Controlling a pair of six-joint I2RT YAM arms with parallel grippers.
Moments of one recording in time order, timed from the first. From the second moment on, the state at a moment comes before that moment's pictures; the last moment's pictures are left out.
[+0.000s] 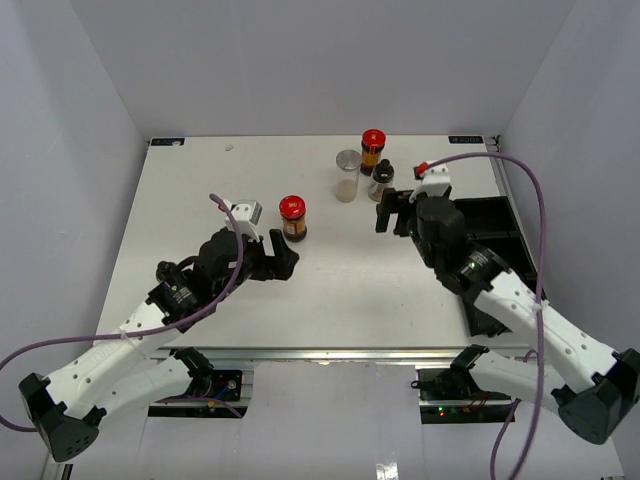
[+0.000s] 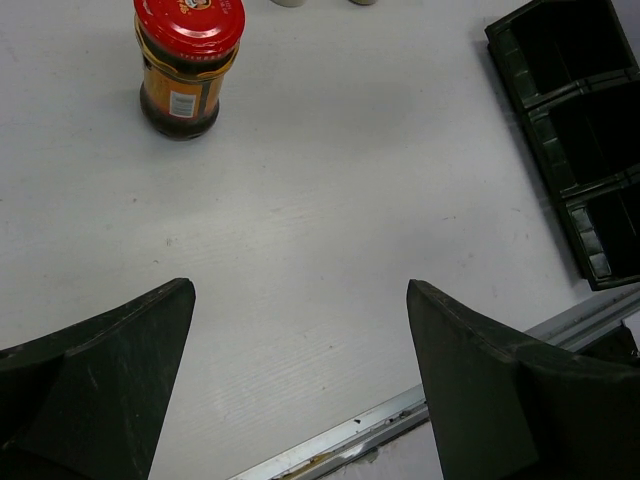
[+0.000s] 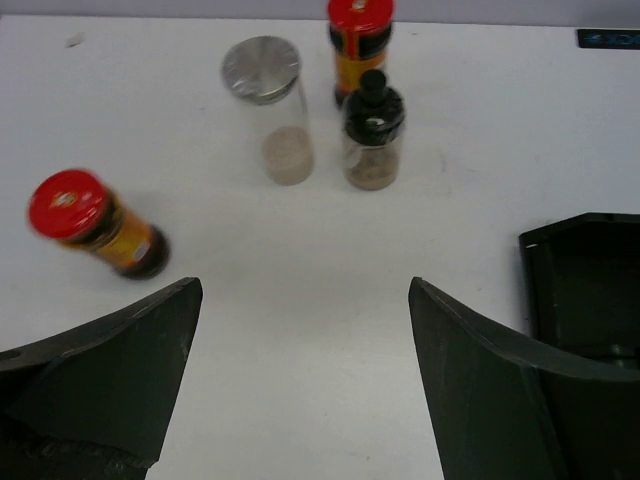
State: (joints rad) left arm -0.78 0.84 0.84 -0.43 -0.23 -0.51; right arm 0.76 0.98 0.95 -0.24 0.48 0.25
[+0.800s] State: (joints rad) left arm -0.78 0.78 0.76 -0.36 -0.17 -0.54; right arm 0.32 1.81 1.48 -0.19 0.12 0.13
